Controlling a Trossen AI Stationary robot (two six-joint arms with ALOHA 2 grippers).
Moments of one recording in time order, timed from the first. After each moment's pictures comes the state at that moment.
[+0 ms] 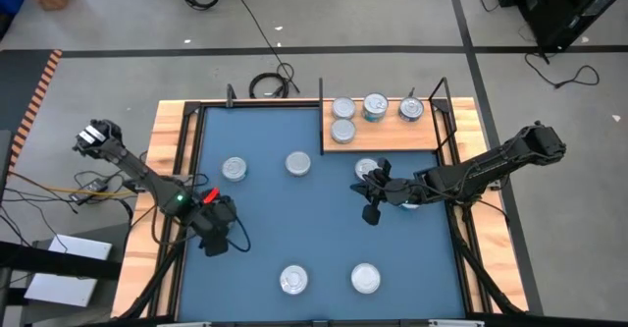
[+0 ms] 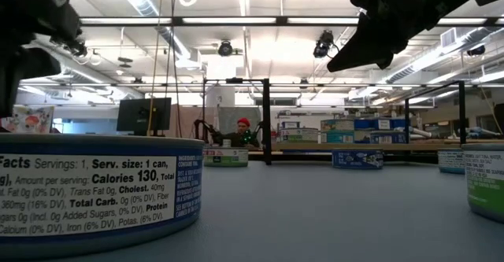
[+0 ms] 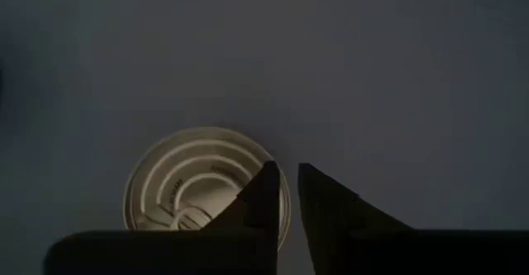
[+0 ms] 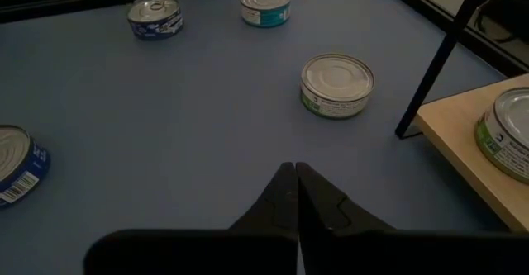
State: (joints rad) left arm -0.64 1.11 0.69 -0.88 -0.16 -0.90; right arm 0.26 1.23 0.65 -0.04 0.48 0.37
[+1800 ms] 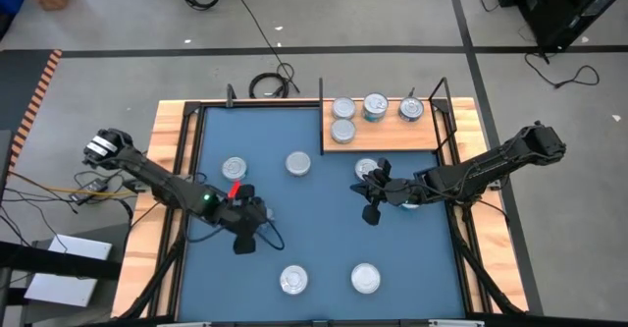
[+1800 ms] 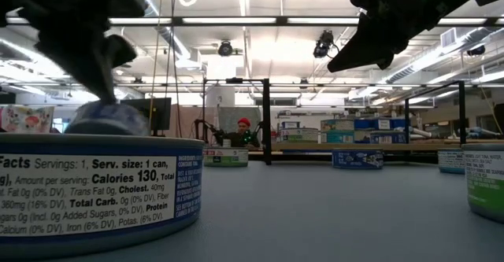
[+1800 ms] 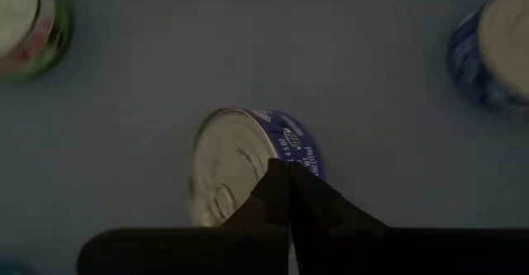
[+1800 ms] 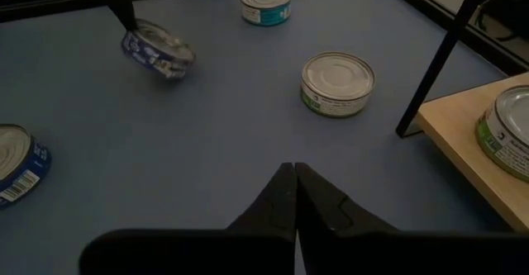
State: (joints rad) left arm -0.45 1.32 0.82 -0.58 -0.27 -0.44; right arm 0.26 1.23 0.65 -0.04 0.48 0.38
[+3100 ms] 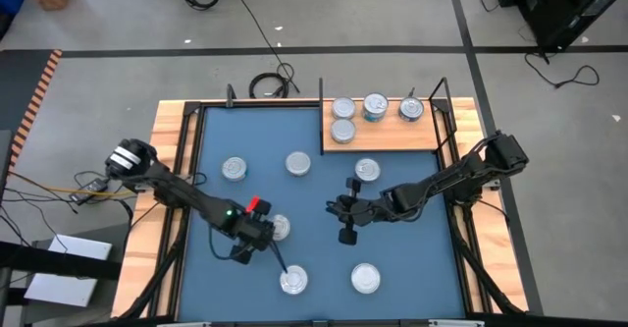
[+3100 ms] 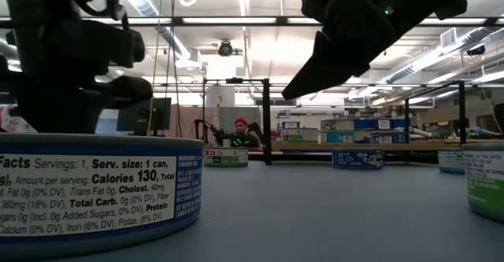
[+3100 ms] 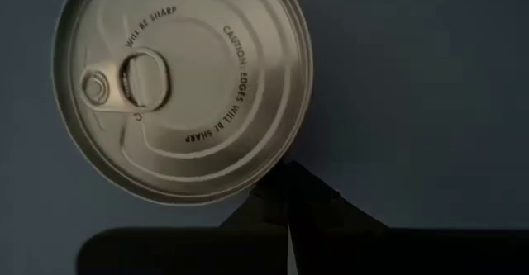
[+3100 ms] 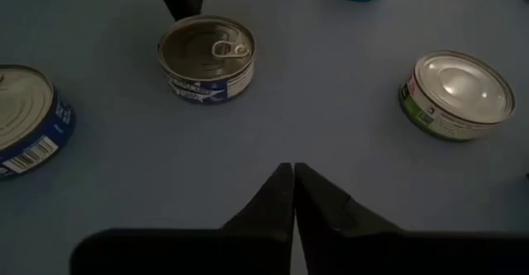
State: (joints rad) left arm -0.46 1.58 0.81 -0.50 -0.16 -0.08; right arm 0.30 1.64 0.84 0.10 0.39 0.26
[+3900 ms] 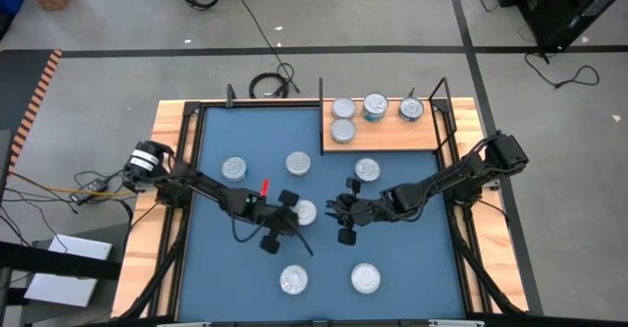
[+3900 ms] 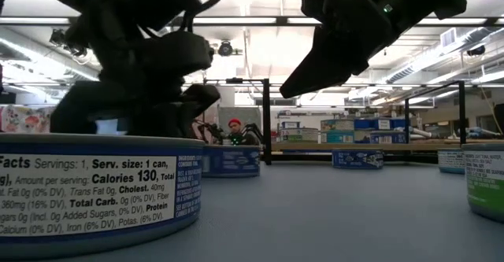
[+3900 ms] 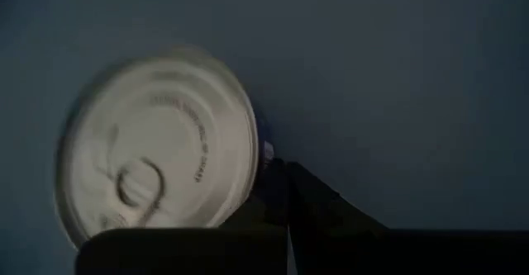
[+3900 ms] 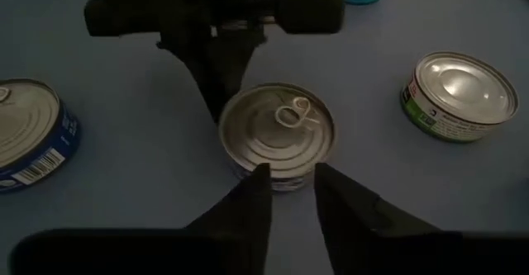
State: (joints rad) left arm -0.27 1.72 0.81 -0.01 -0.14 0.23; right arm 0.30 1.63 0.84 0.12 0.39 0.27
